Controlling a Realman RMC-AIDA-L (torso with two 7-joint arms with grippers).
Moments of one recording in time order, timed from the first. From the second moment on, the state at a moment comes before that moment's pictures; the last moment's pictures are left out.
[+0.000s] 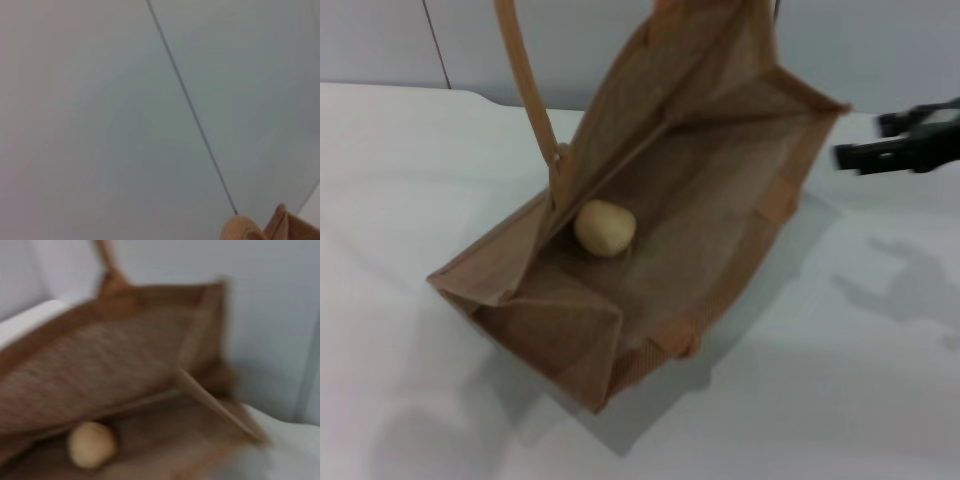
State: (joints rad) left arm -0.72 -2.03 0.98 2.01 -0.69 -1.55 0.68; right arm 0.56 2.02 -0.99 -1.33 -2.20 -1.44 2.24
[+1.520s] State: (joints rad) left arm -0.35 -2.04 0.92 1.04 -1.89 -1.07 1.81; right arm 0.44 2.03 -0.82 -0.83 -1.48 -1.10 1.32
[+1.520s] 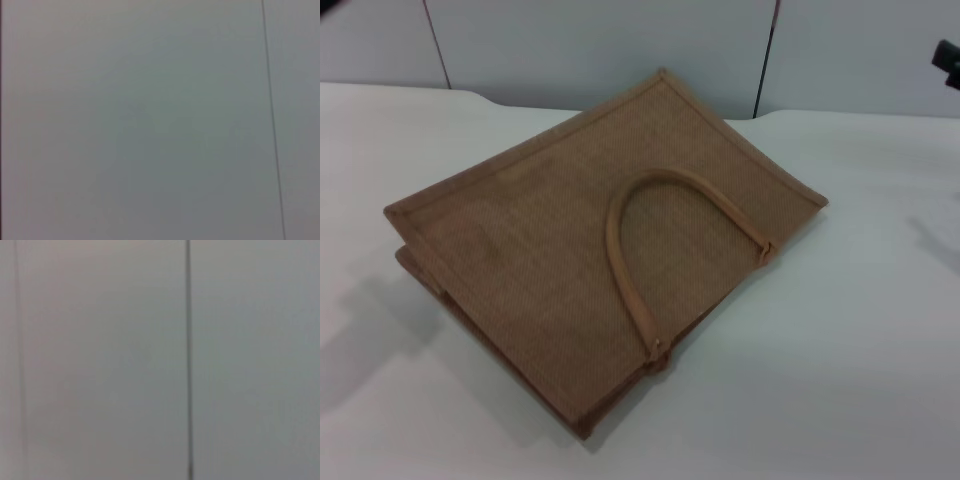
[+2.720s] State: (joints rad) left arm -0.66 -2.05 0.92 0.05 -2.47 -1.05 2.84; right arm 0.69 2.03 -0.81 -0.01 -0.62 -1.03 0.02
